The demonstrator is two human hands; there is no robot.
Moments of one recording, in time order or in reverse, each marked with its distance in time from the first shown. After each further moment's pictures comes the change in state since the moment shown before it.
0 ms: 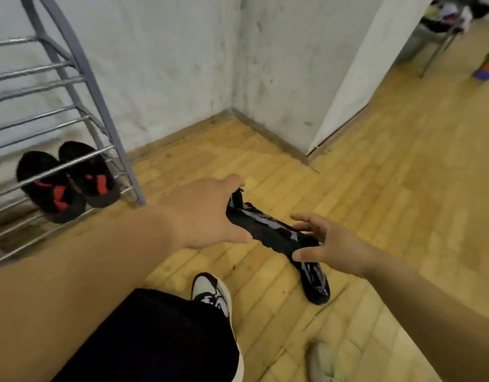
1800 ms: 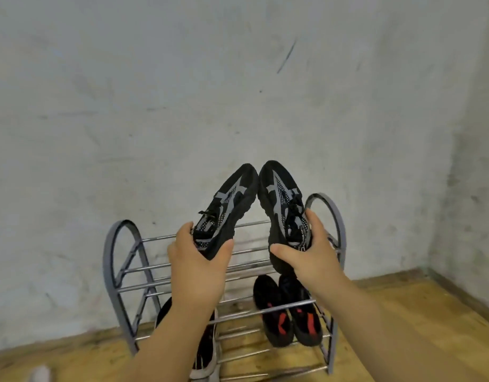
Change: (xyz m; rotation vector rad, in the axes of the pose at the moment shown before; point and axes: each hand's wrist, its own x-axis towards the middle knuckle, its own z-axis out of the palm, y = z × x) left_hand -0.246 -0.196 -0.158 -0.550 1.495 -0.658; right_hand 0.042 -0.437 0.227 0.422 0.042 -0.821
